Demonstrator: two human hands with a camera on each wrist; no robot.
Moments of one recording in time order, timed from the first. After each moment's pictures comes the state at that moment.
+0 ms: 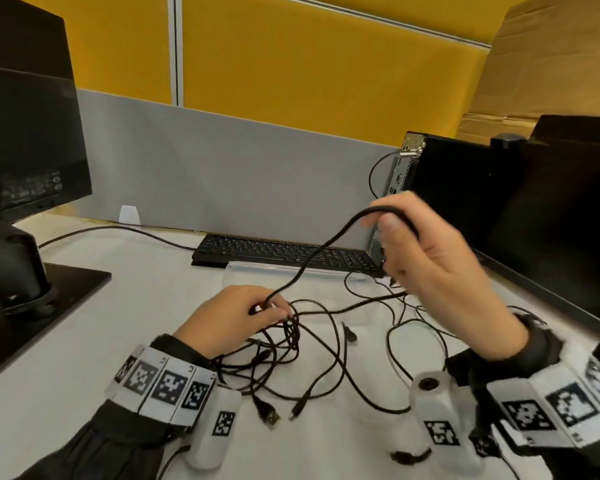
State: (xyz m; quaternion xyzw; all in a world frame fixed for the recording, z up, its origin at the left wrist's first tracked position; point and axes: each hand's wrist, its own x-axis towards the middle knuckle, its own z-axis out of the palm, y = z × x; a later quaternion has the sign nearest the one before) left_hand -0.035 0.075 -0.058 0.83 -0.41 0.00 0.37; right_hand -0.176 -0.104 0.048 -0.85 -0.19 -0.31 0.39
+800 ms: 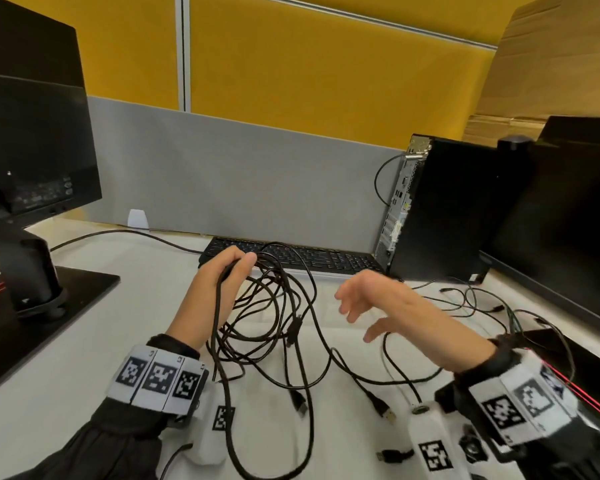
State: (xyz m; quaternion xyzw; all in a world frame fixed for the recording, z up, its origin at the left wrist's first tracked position) left_hand -0.022 0.082 -0.051 0.74 -0.30 0.16 0.58; right_hand -0.156 -0.127 0.002 -0.88 -0.08 -0.01 0.47
